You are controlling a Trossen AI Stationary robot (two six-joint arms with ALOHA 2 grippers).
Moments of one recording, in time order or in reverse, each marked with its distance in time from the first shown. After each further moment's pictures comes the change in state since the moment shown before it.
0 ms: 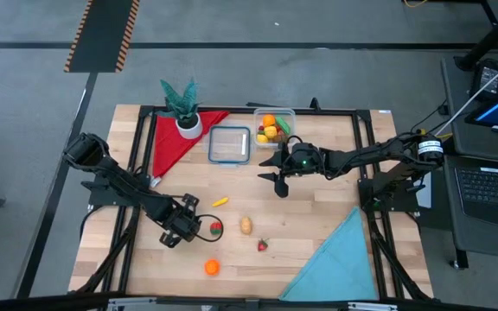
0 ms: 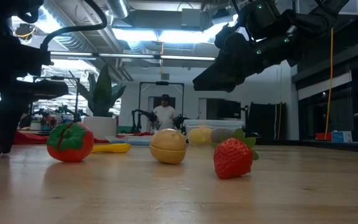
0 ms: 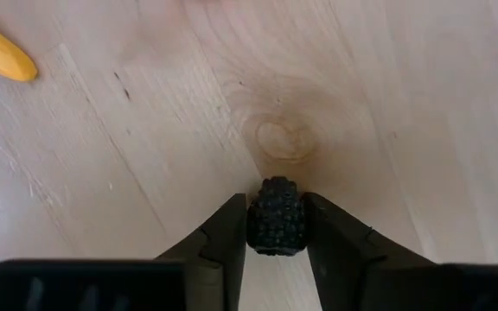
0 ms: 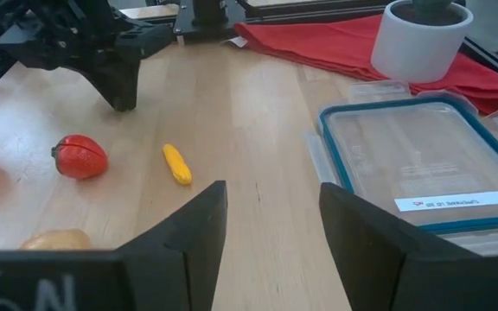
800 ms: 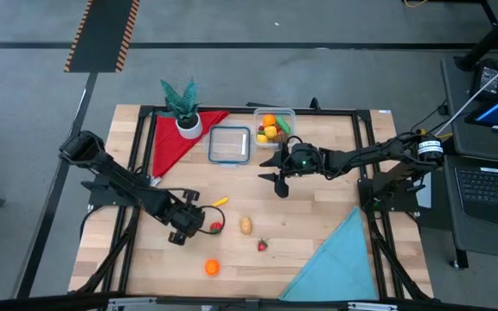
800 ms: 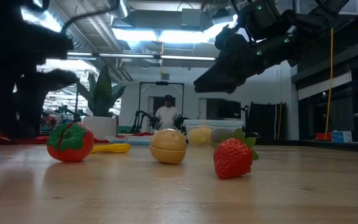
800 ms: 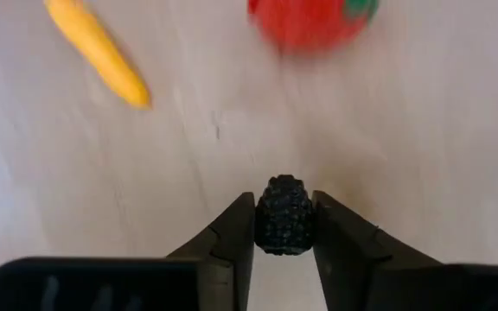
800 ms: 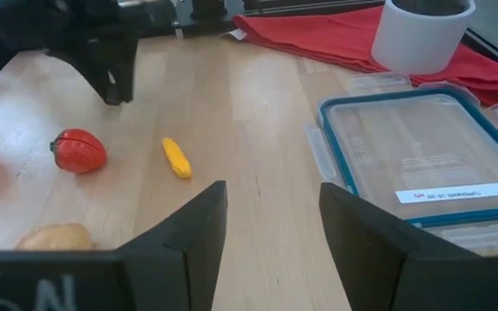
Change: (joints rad) left arm 0.033 -0.079 0.009 0.049 -0.080 -0.135; right arm 0.000 0.000 0.000 -0.017 0.000 0.005
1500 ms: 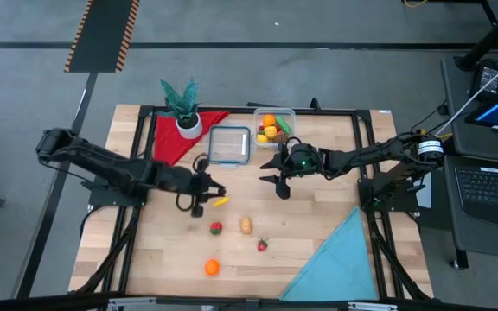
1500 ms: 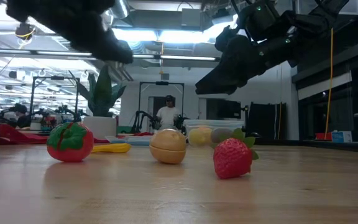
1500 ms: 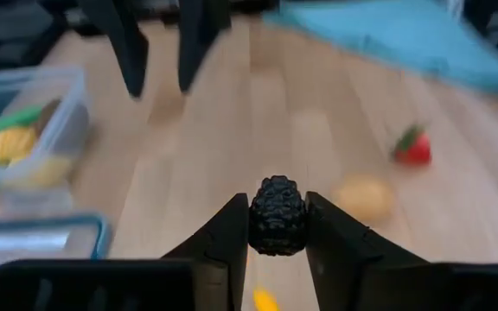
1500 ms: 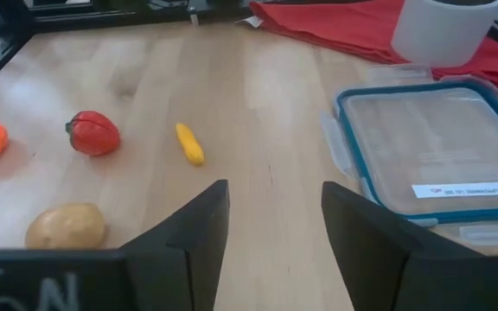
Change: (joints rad) left arm 0.331 -0.339 -0.149 0.609 0.013 0.252; right arm 0.000 0.000 -0.001 -0.025 -0.035 -0.030
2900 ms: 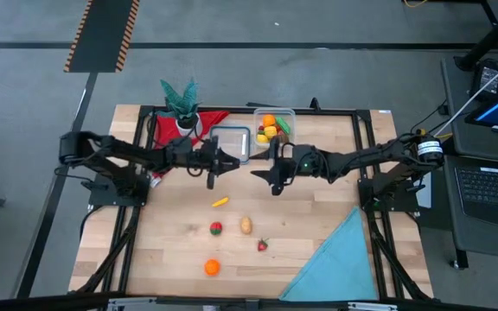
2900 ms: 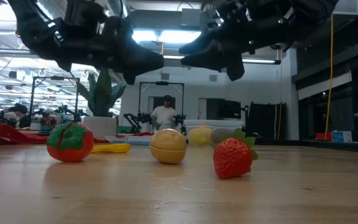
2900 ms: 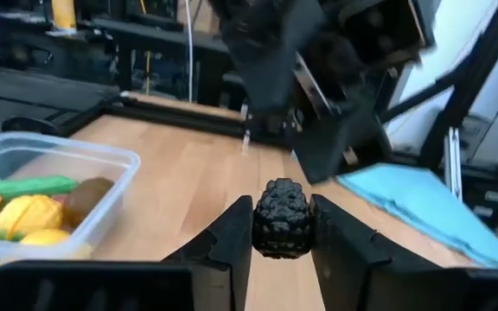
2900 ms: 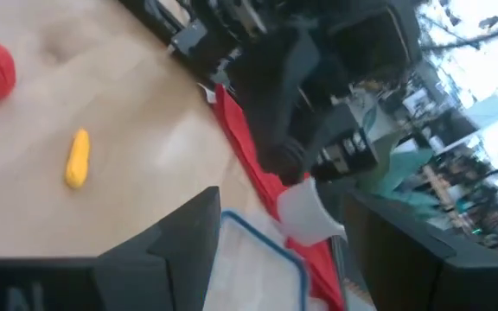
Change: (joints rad) left arm 0.441 0.286 -0.152 0.864 0.451 -0.158; right arm 0.076 0.005 0.092 0.134 0.173 -0.824
